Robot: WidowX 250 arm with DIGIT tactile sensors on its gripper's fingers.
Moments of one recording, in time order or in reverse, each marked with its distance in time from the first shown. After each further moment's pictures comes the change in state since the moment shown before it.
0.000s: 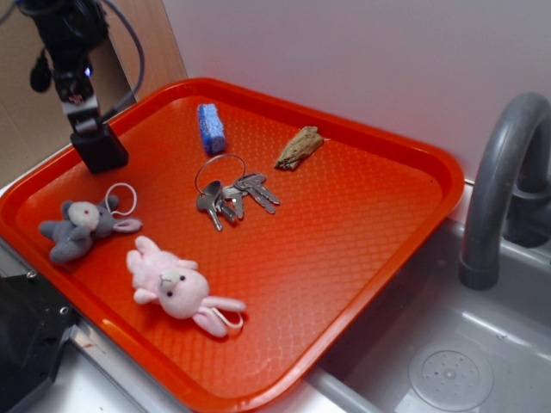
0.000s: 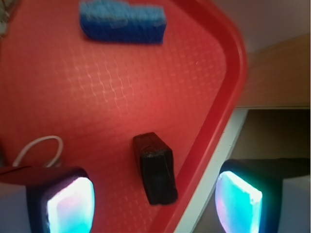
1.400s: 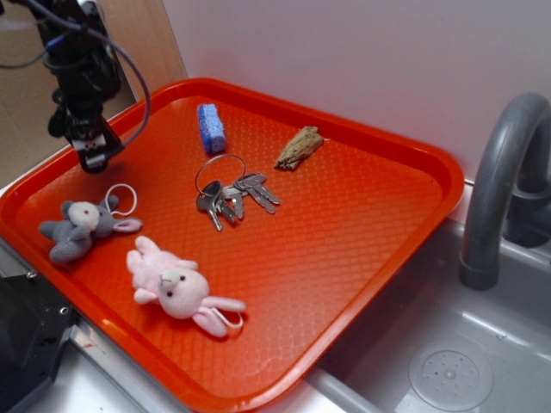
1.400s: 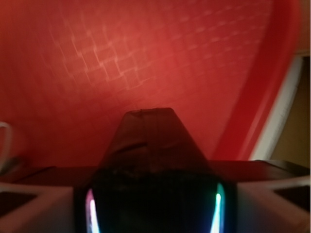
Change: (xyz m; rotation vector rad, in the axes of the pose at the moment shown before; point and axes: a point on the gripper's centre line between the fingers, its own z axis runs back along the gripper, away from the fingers) arm -0.014 -0.001 -0.032 -0.101 0.113 0.160
